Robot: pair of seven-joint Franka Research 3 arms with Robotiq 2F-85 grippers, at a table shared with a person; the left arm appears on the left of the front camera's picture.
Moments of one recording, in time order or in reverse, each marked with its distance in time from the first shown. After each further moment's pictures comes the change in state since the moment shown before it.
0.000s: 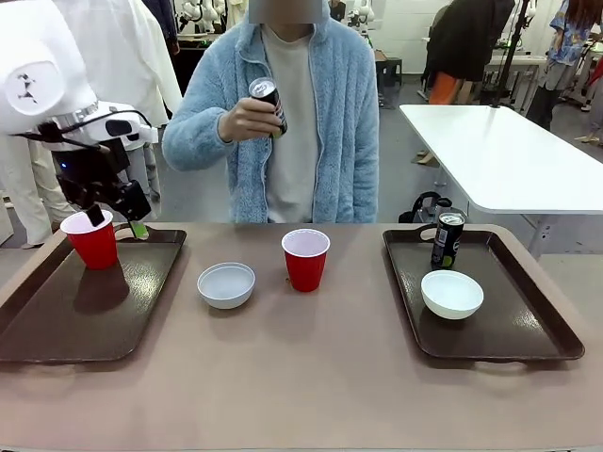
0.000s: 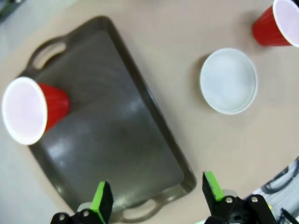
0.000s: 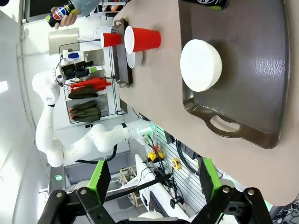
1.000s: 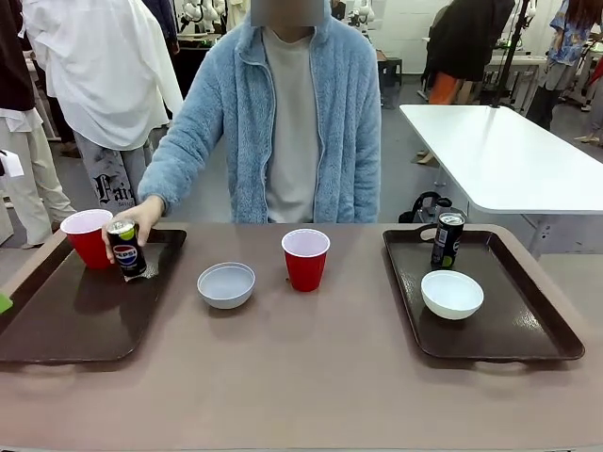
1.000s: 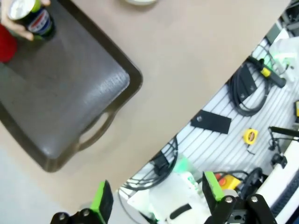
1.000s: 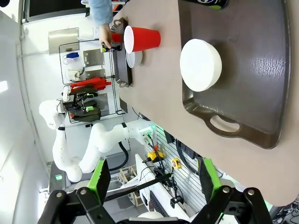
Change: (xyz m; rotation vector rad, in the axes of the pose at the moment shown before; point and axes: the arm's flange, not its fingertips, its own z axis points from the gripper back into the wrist) left arm -0.210 0.015 0.054 -0.235 -0.008 -0.214; right arm 0.001 -0.001 -0.001 0.000 0.003 -0.002
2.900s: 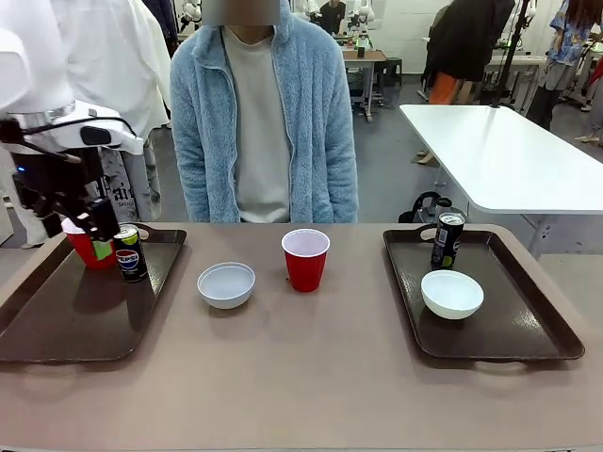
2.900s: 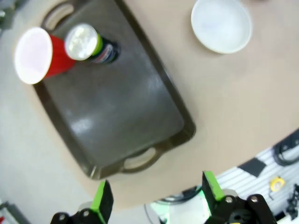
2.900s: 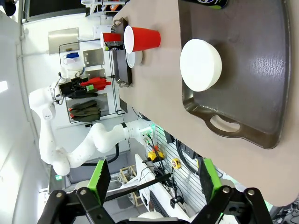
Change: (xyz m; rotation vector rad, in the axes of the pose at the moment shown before) left arm 0.152 -0.027 -0.027 0.367 0.112 0.200; right arm 0.000 0.000 0.000 0.000 0.000 0.001
